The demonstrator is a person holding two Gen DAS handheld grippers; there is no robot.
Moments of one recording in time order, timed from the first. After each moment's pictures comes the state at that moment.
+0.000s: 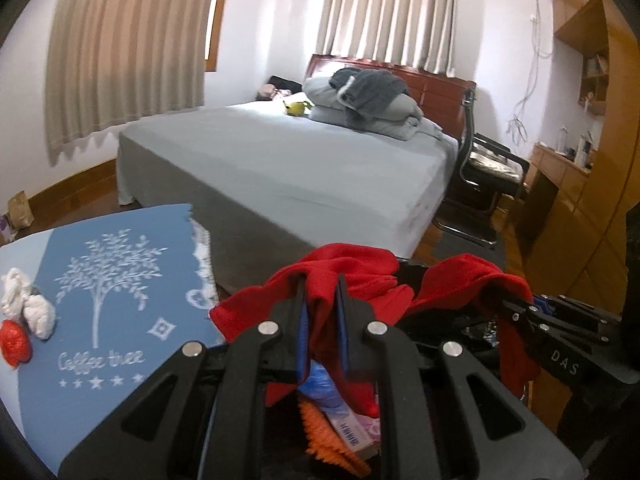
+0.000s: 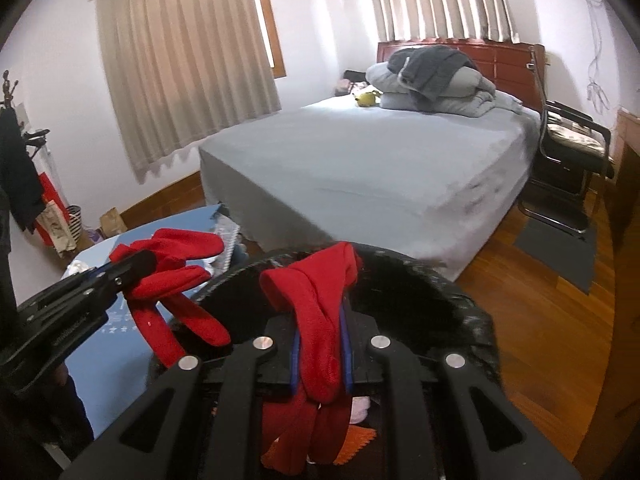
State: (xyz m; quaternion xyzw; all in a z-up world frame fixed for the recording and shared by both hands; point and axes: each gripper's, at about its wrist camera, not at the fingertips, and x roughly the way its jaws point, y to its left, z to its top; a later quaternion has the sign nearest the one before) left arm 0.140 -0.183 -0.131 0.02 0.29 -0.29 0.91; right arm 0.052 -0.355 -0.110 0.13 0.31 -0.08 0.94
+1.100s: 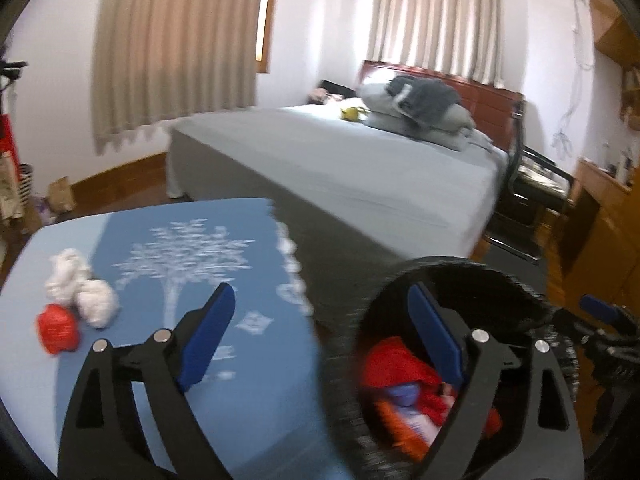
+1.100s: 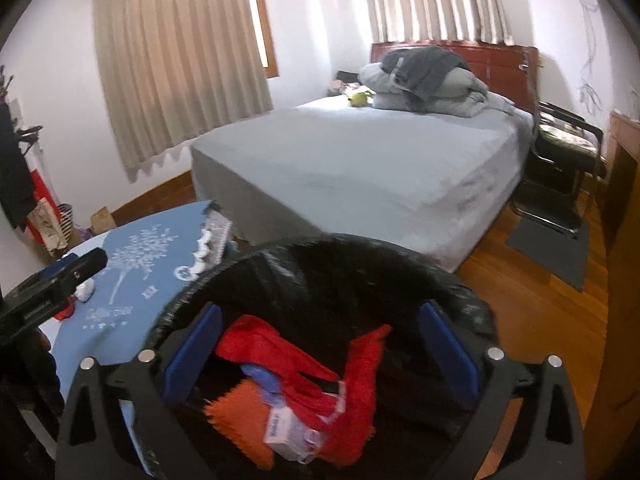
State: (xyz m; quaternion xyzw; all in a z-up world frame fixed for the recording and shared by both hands) left arm 0.162 -0.097 -0.136 0.01 0.29 -0.18 0.94; right arm 0.056 -0.338 -0.121 0.12 0.30 -0.08 0.94
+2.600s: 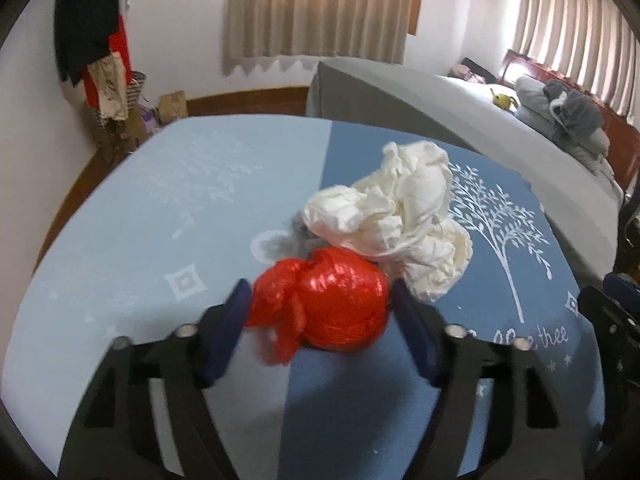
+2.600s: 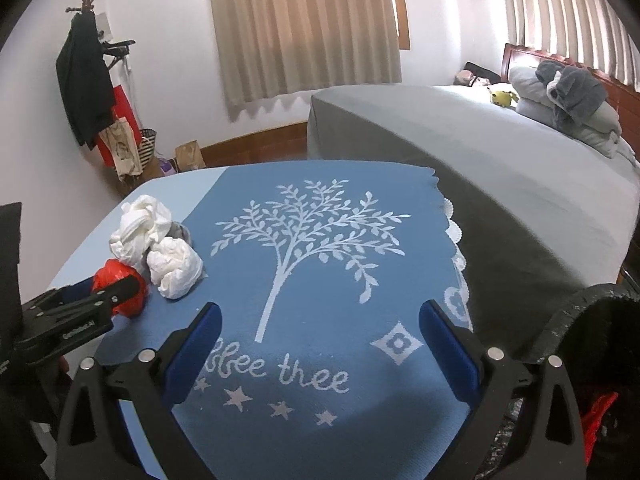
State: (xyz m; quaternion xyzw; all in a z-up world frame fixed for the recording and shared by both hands) left arm 0.248 0.150 -0.203 -0.05 0.38 0.01 0.92; right arm 0.220 -0.095 -0.170 0.04 0.34 0.09 0.93
